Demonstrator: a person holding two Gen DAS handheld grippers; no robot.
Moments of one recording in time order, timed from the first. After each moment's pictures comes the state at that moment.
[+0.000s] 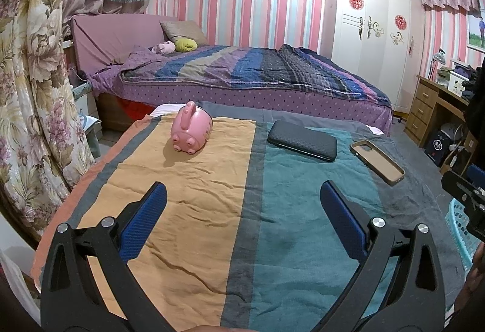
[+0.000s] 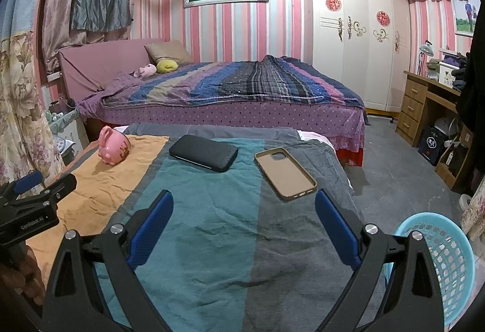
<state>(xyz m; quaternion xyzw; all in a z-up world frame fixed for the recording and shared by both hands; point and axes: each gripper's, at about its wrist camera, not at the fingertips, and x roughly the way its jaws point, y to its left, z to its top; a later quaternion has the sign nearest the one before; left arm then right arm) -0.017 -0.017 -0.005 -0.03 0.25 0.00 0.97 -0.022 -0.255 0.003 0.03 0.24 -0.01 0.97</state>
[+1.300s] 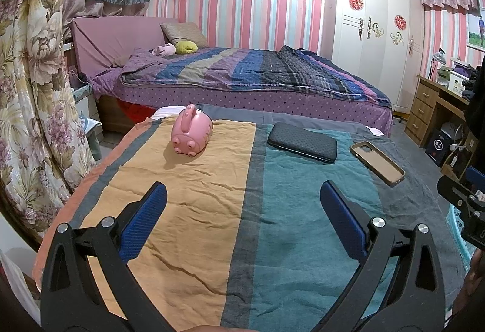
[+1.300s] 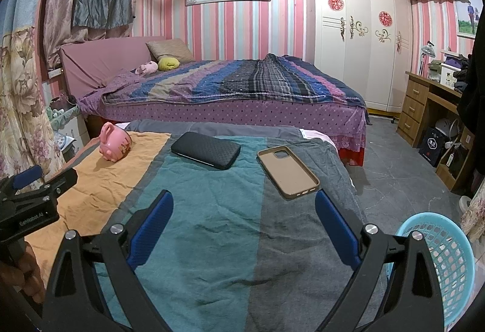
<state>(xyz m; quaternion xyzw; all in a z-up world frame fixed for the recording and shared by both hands) -0.018 -0.017 -0.004 -0.03 0.25 0.00 0.97 -0.023 -0.253 0.003 0.02 0.24 -0.01 0.97</state>
